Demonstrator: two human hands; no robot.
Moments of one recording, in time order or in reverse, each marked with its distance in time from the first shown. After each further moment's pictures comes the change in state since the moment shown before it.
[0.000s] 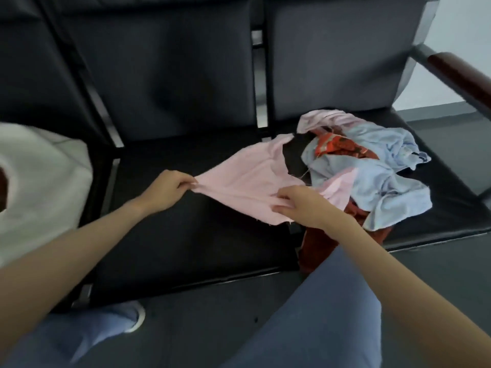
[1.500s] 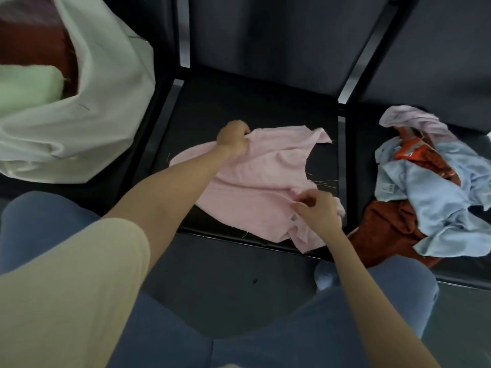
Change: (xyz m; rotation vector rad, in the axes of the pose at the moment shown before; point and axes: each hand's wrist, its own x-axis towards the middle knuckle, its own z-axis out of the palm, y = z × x) left_hand 0.040 -0.079 0.061 -0.134 0.153 -0.449; right_hand 0.030 -0.067 0.103 0.283 0.136 0.229
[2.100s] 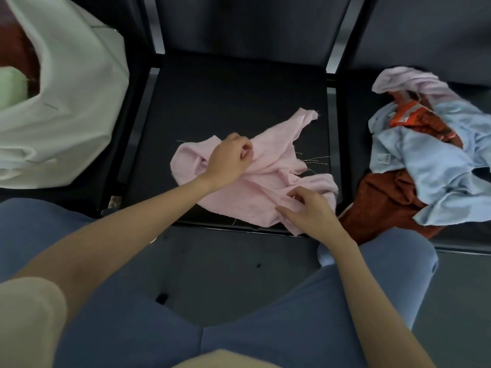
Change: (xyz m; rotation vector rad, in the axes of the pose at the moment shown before) left_hand -0.089 0.018 0.029 -0.069 0.077 0.311; right_hand -0.033 0.037 -0.001 -0.059 -0.156 -0.066
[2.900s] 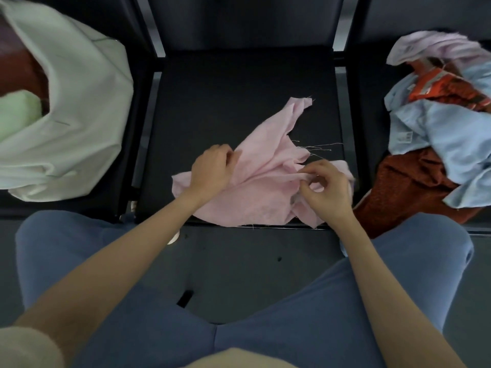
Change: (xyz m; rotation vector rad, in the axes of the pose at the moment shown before) left_hand -0.034 -0.011 -0.022 0.218 -0.039 -0.160; right_hand 0.015 0.000 0.005 0.367 0.370 -0.189
